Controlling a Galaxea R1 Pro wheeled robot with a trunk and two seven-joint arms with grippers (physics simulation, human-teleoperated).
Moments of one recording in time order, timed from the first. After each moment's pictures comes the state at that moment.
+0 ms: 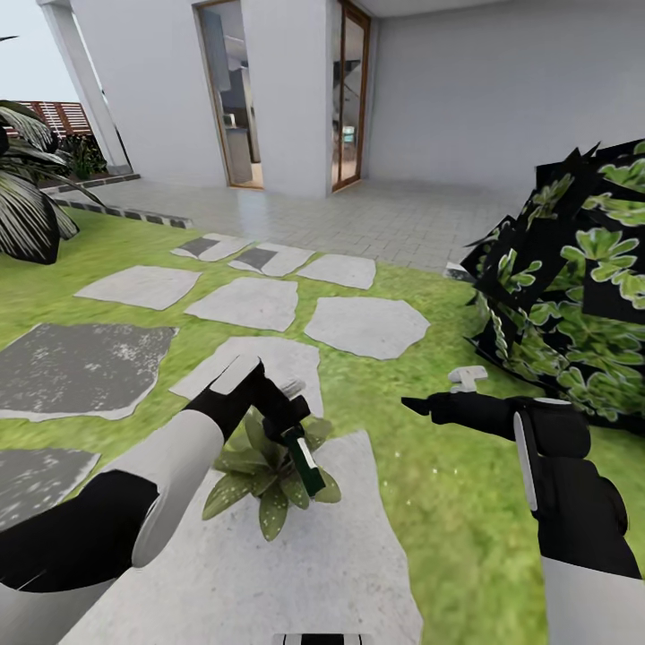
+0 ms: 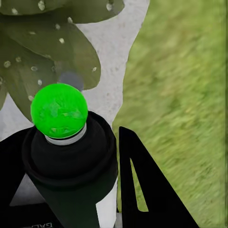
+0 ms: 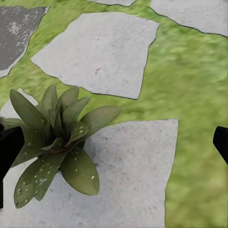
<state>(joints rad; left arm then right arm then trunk) -1.17 -0.15 -0.24 -0.45 1.51 0.95 0.90 -0.61 -0.06 -0.18 -1.61 0.24 1.04 0.83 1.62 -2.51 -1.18</state>
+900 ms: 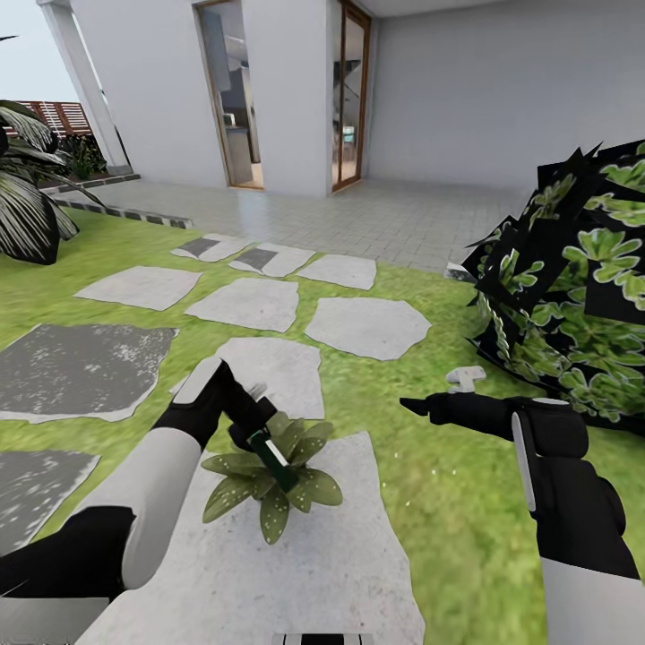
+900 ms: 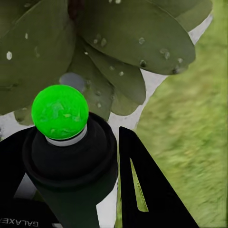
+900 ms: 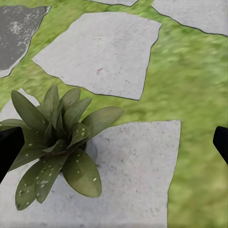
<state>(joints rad) -1.07 -0.10 0.03 -0.65 1.52 0.84 1.22 -0.61 -0.06 -0.17 -1.61 0.24 1.04 0.83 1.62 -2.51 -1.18</state>
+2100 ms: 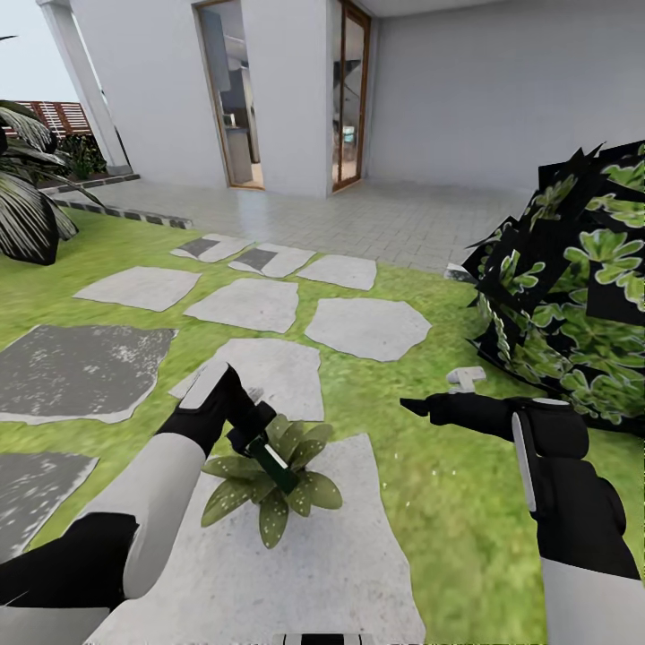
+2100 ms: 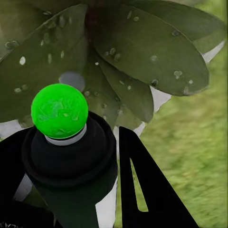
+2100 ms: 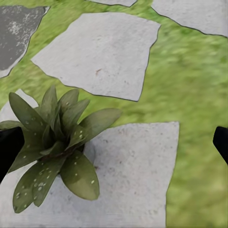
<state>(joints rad) -1.05 -0.11 -0.01 -0.66 1.51 0.69 1.24 -0.61 -0.06 -0.17 -1.61 0.24 1.04 0.83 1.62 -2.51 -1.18</state>
